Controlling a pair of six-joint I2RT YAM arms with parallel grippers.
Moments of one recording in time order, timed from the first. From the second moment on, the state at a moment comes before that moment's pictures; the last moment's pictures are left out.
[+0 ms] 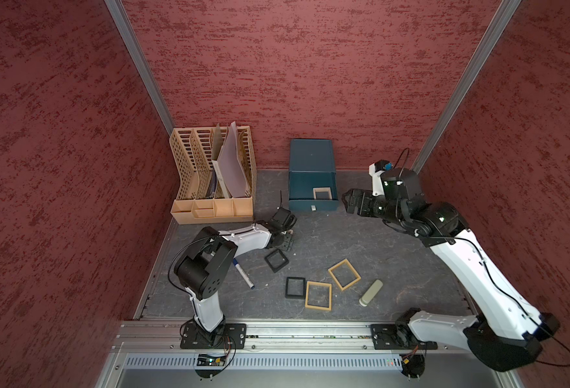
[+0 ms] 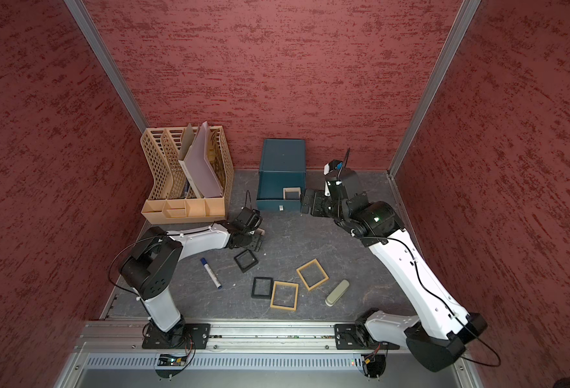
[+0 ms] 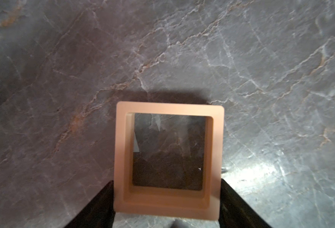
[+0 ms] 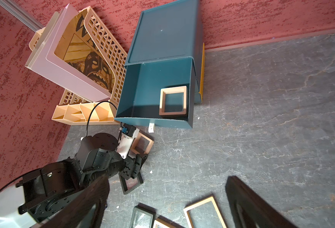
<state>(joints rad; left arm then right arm) -0.61 1.79 1.02 -0.37 -0.17 -0.23 0.55 1.24 1.57 -0.96 0.09 0.52</state>
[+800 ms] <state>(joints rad) -0.66 1.60 0.94 -0.42 -0.28 -0.30 0.55 1.24 1.56 -0.95 0.09 0.54</state>
